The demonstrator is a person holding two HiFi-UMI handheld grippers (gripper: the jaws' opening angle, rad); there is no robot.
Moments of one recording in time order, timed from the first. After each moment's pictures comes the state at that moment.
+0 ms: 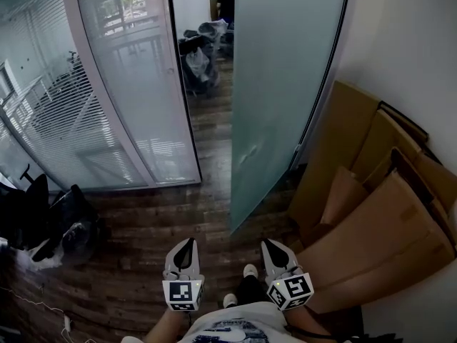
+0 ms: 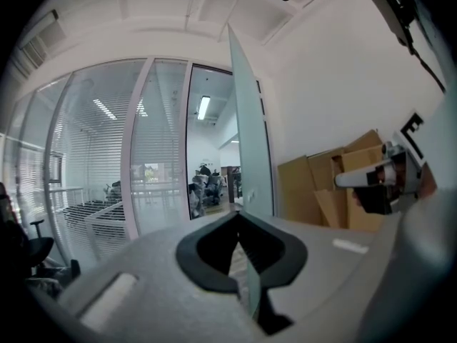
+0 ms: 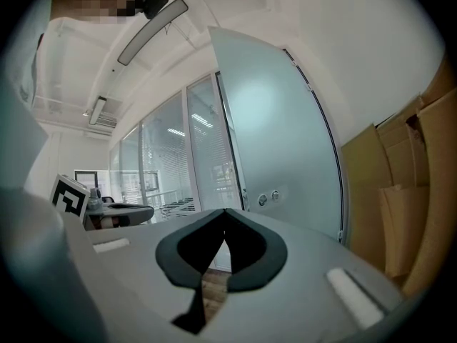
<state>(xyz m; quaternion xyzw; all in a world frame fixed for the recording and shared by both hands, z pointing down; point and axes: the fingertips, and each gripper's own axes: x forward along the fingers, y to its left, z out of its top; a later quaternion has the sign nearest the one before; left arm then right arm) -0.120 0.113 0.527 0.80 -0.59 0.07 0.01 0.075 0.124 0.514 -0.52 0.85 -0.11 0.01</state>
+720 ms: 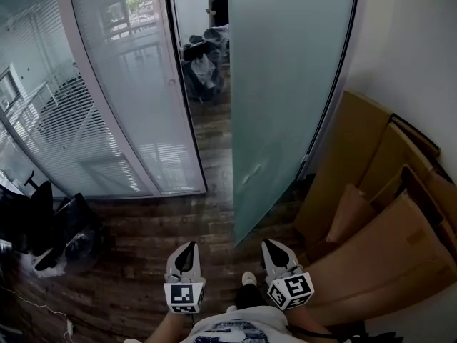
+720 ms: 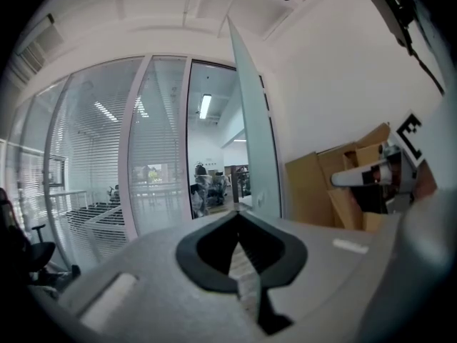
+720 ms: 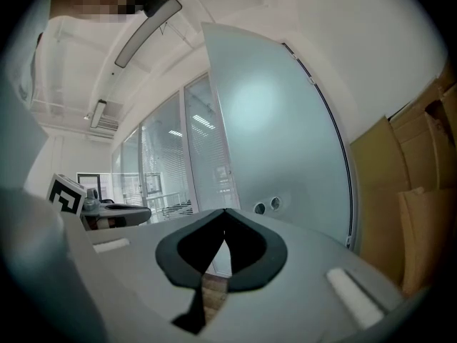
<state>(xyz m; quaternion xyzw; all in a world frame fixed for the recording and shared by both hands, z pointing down) -0.115 0.049 0.523 0.79 -0.61 0.08 0.01 0.079 0.047 0.514 -0.50 0.86 -0.12 0.02</state>
